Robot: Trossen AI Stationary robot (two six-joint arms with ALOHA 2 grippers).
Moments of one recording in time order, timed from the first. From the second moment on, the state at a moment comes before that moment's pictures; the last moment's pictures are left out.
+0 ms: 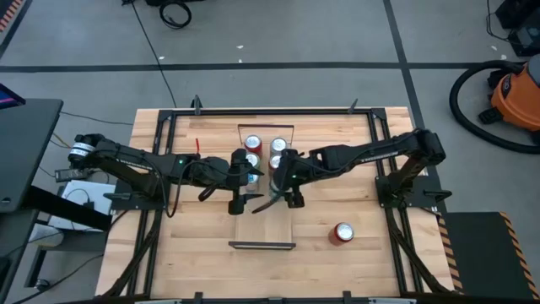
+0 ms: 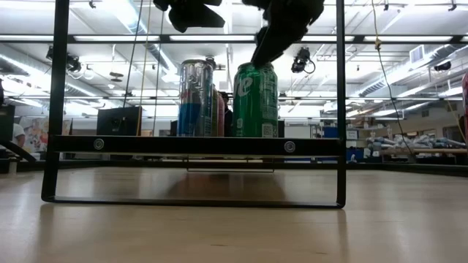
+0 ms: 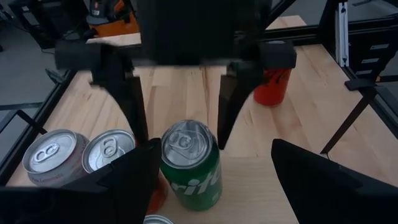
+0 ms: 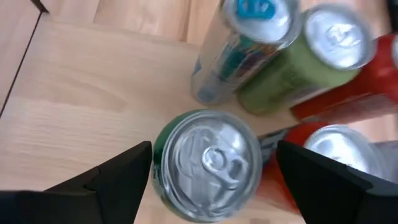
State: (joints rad) left arm -0.17 1.29 0.99 -0.14 -0.19 0.03; right arm 0.10 1.67 1.39 -0.64 0.14 -0.09
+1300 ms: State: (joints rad) left arm -0.17 1.29 0.99 -0.20 -0.19 0.04; right arm 0.65 1.57 1.23 -1.13 0.20 0.86
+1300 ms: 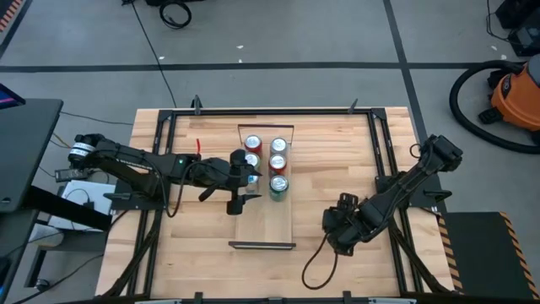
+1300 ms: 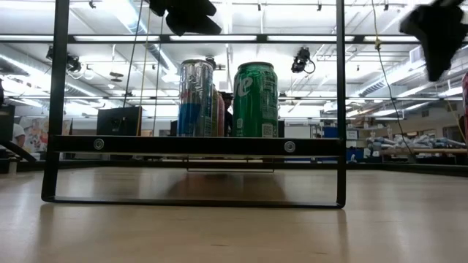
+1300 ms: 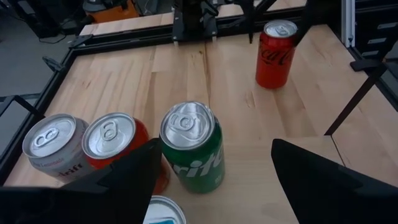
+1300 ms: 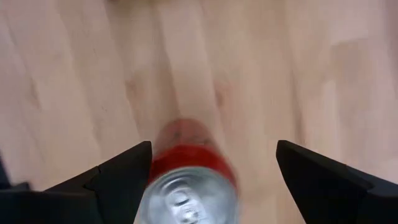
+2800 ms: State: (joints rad) left arm -0.15 1.35 0.99 0.06 -0.22 0.09; right arm 0.46 1.28 0.89 -0.88 0.18 0.46
